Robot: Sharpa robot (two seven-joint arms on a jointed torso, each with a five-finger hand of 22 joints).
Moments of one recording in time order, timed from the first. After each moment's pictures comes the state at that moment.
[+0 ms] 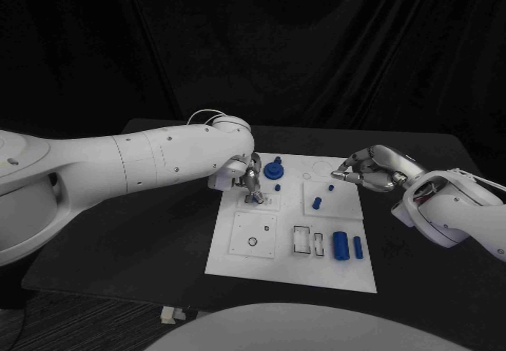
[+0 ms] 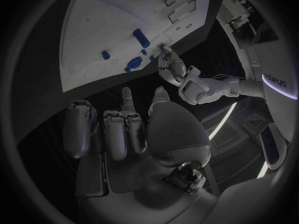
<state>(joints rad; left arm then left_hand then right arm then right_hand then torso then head) 1.35 -0.46 -0.21 1.23 -0.95 0.41 -0.70 1.30 -0.09 0.34 0.30 0.47 1.01 0.04 0.38 0.76 1.47 -0.04 1.51 1.31 1.47 -0.09 1.57 1.31 0.02 1.47 0.02 1.45 1.31 1.21 -0.96 -0.21 1.59 -1.19 -0.49 0.00 1.18 0.08 -0.28 0.29 0.29 0.86 0.11 0.33 0.23 1.47 0.02 1.57 1.31 1.46 -0.04 1.56 1.31 0.04 1.46 0.07 1.35 1.31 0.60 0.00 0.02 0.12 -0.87</state>
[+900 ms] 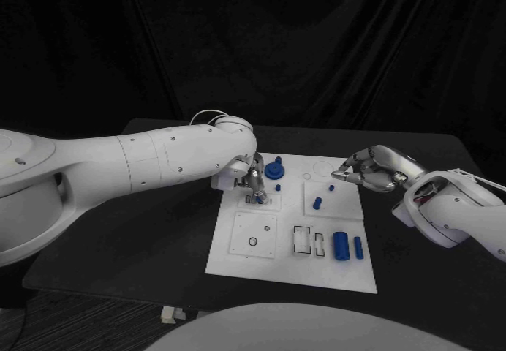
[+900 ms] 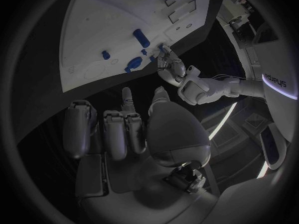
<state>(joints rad) 1.34 -0.45 -0.21 1.21 -0.95 0.41 -0.68 1.20 -0.08 0.34 0.28 0.31 1.01 0.04 0.34 0.72 1.47 -0.04 1.50 1.31 1.47 -0.09 1.57 1.31 0.02 1.47 0.02 1.43 1.31 1.21 -0.96 -0.21 1.59 -1.19 -0.49 0.00 1.18 0.08 -0.28 0.29 0.29 0.86 0.11 0.33 0.23 1.47 0.02 1.57 1.31 1.46 -0.04 1.56 1.31 0.04 1.46 0.07 1.35 1.31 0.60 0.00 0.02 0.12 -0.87</state>
